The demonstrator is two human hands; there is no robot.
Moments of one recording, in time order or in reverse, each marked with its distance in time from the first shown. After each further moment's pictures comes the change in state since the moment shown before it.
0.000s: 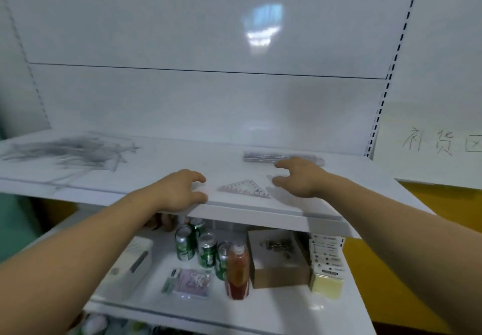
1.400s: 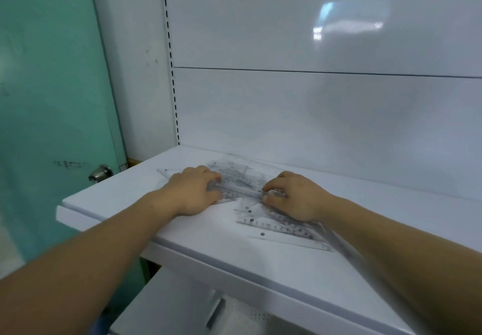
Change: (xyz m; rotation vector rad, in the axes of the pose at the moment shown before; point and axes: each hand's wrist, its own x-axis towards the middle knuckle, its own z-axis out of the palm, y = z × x) left_hand 0.081 -0.445 -0.151 0.202 0.128 -0.182; right_hand 0.315 -0.405 0.142 0.049 -0.013 -0.416
